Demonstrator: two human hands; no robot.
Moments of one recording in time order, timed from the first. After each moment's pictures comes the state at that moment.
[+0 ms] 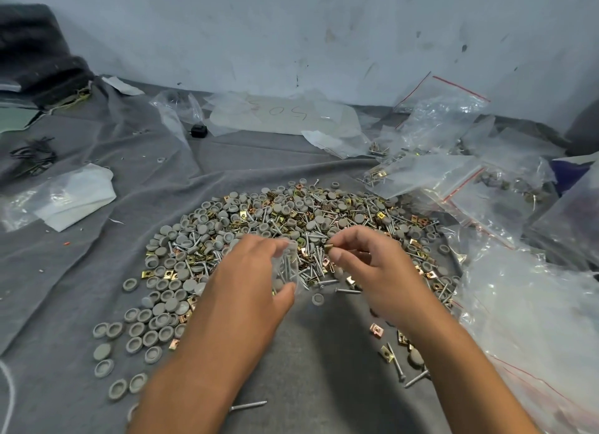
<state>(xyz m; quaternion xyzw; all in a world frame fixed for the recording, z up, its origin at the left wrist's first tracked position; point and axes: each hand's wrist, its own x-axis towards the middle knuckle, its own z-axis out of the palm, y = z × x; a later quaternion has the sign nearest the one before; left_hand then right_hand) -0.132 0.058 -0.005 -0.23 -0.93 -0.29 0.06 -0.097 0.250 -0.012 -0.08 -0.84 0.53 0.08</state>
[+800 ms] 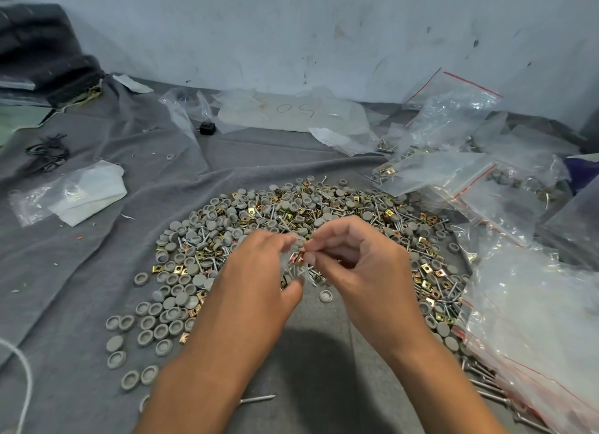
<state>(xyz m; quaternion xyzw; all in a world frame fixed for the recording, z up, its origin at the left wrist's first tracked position) -0.131 0.056 -0.003 -0.24 -0.92 -0.30 0.07 -0.089 0.206 -0.009 0.03 -0.80 0.56 0.24</state>
